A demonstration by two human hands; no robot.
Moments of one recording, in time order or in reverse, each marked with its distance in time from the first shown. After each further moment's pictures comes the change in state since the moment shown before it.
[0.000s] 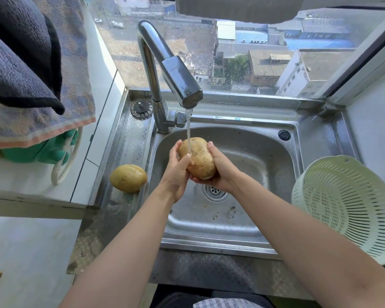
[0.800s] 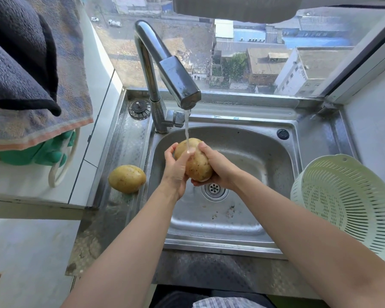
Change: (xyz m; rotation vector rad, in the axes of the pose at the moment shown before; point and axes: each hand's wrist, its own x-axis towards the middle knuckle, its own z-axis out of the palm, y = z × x) left_hand 0.007 0.000 0.008 -0.101 0.159 -0.054; right_hand 0.005 -0.004 -0.003 -0.255 -0.026 -0.082
